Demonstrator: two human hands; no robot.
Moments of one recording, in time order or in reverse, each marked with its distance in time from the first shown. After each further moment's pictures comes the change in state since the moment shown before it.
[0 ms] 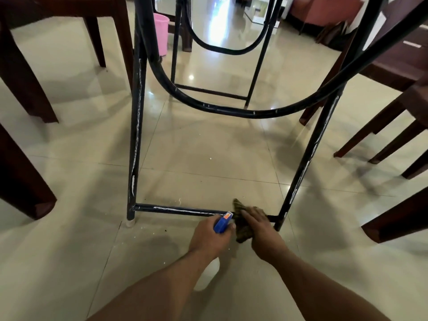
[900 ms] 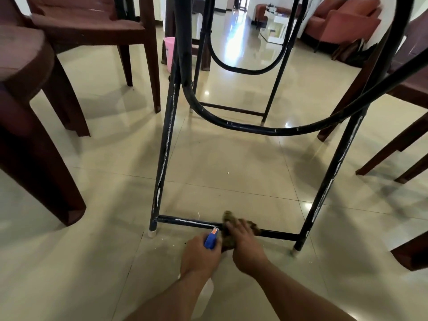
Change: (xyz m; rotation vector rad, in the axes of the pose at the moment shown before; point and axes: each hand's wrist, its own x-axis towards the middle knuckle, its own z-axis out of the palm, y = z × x) left_hand -0.014 -0.029 -0.053 0.121 0.255 -0.116; right_hand 0.011 -0.100 0.022 0.052 -0.012 -0.145
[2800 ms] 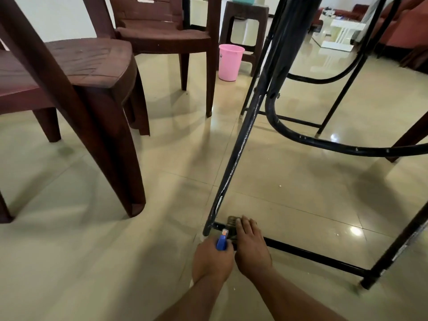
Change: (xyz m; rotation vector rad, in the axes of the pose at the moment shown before) left_hand 0.018 -0.027 -0.095 0.039 0.185 -0.215; right_hand 0.053 -0.125 0.056 -0.139 0.119 -0.076
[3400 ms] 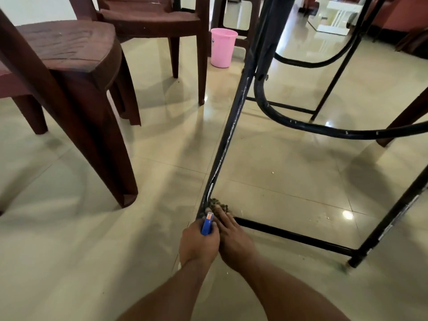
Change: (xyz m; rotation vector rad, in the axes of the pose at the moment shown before) left_hand 0.008 -0.008 -0.003 -0.127 0.089 0.008; right_hand -0.010 -0.005 0.003 -0.210 0.049 -0.564
